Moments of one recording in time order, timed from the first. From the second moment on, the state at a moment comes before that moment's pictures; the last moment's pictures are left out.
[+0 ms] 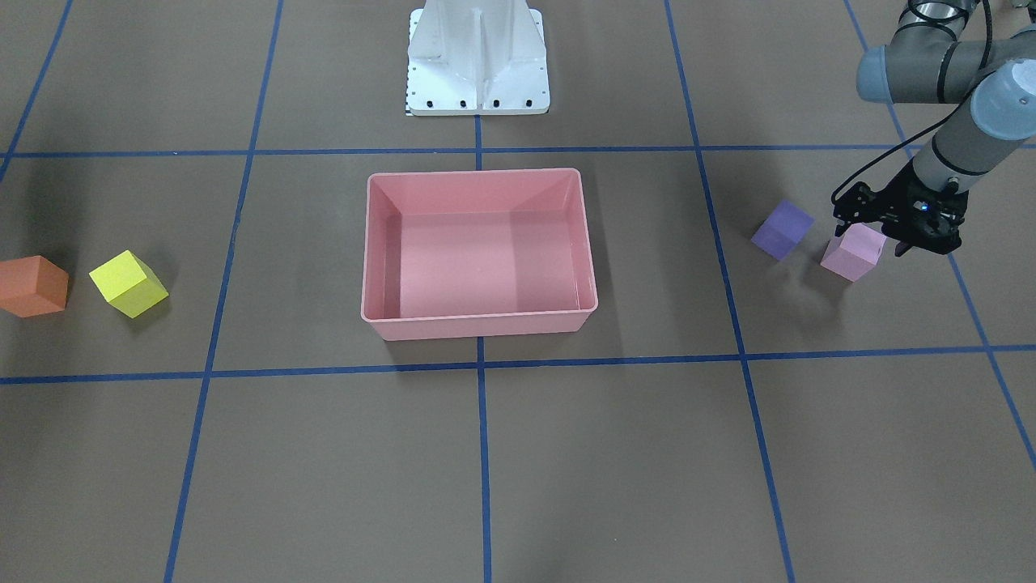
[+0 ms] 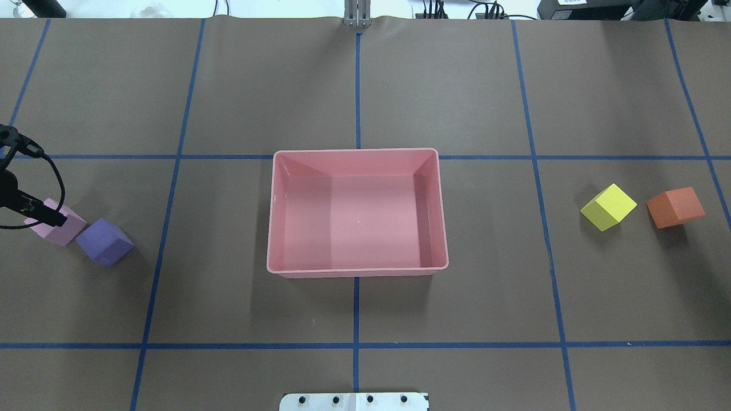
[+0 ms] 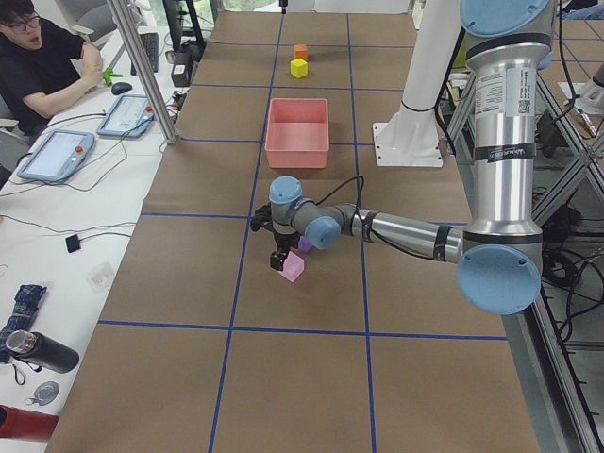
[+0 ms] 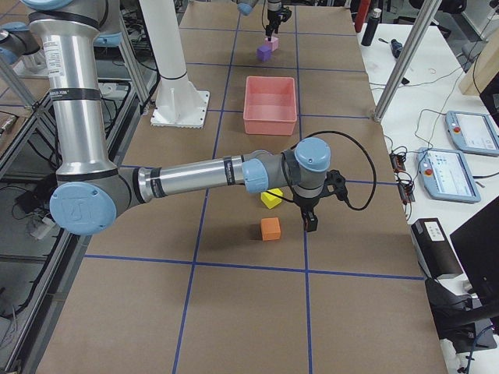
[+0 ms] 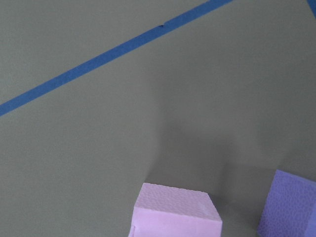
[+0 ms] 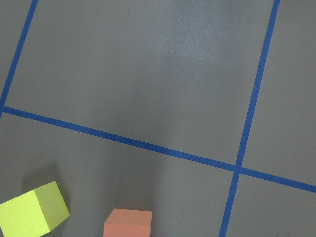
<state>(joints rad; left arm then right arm) -0.98 -1.50 -1.74 -1.99 -2.15 -0.31 1.46 -1.48 1.68 -1.52 2.37 0.01</state>
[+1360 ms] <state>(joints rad) -0.92 -1.53 -1.67 -1.99 -2.15 -0.38 1.46 -1.48 1.68 -1.52 2.40 0.01</state>
